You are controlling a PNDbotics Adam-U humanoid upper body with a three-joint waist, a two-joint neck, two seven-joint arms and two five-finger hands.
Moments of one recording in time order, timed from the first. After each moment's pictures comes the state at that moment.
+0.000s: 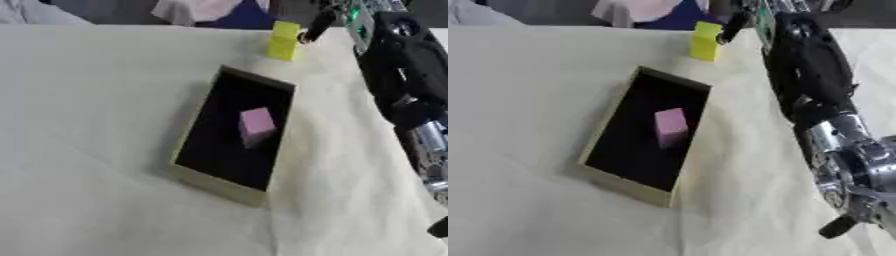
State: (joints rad) left arm -0.22 0.45 0.13 -1.98 0.10 -0.32 0.48; right arm -1.29 -0.34 -0.13 -0.67 1.42 0.18 0.60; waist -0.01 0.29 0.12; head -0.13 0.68
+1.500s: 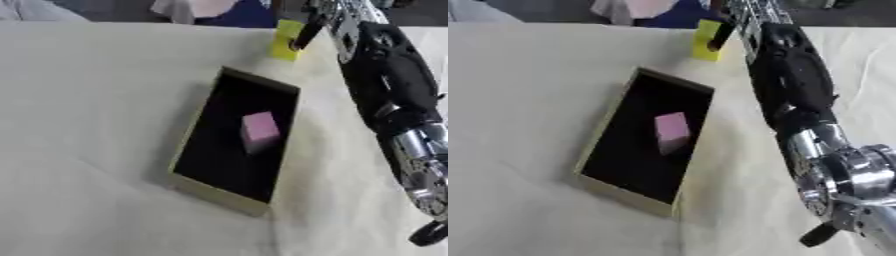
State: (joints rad) left arm -0.25 0.45 0.12 -1.98 0.11 -0.32 0.46; right arm -1.32 -0.31 -0.20 -0.67 1.40 0.28 0.61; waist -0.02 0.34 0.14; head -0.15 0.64
